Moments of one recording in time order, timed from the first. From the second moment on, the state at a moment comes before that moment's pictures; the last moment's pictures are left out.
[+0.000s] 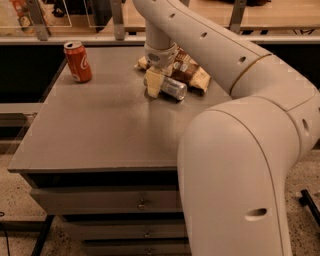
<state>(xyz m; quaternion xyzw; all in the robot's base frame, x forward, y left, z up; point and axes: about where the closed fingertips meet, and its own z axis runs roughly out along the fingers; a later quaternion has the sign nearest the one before) 0.725 -0.018 0.828 -0.51 0.85 -0.04 0.09</state>
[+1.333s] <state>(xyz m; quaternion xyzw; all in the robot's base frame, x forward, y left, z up) 0.727 0.018 0.843 -0.55 0.83 -0.06 0.06</state>
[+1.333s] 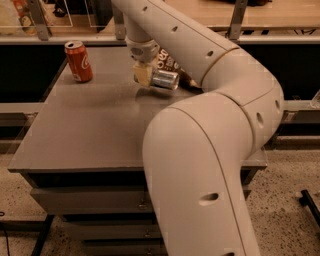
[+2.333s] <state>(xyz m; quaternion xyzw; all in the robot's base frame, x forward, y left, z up) 0.685 0.033 0.929 -0.54 0.82 -0.09 0.14</state>
